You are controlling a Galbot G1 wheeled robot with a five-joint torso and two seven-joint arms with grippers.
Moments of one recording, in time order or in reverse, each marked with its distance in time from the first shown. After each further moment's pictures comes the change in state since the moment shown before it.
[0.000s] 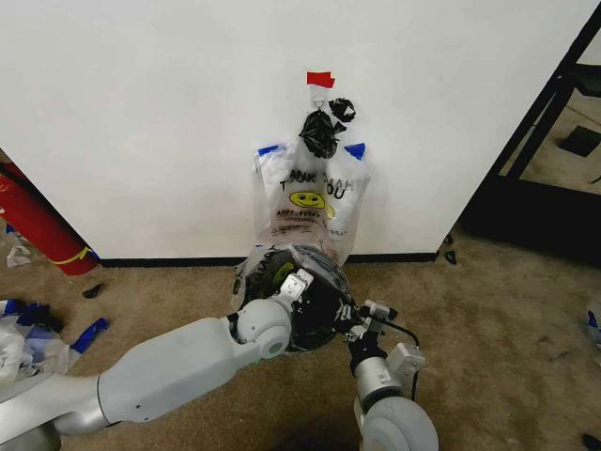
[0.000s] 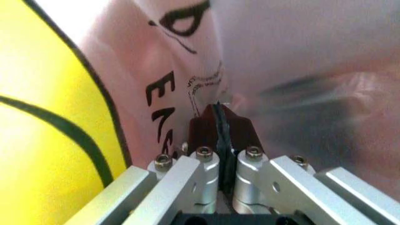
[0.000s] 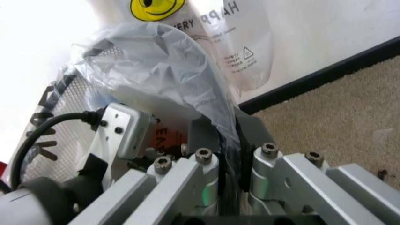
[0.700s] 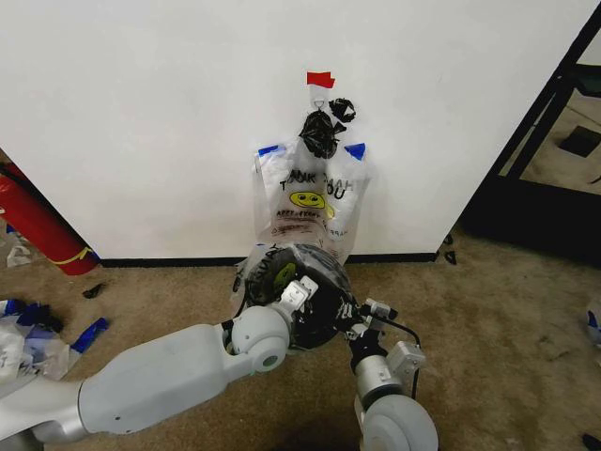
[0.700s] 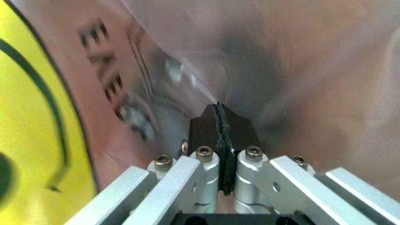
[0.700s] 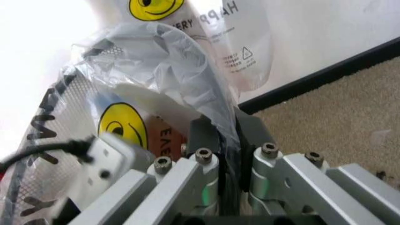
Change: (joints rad) left arm 0.001 0.036 0.040 -0.103 -0.091 0.078 -0.013; right arm 0.002 0.000 0.000 -0.005 -0.007 0.002 0.000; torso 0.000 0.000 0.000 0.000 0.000
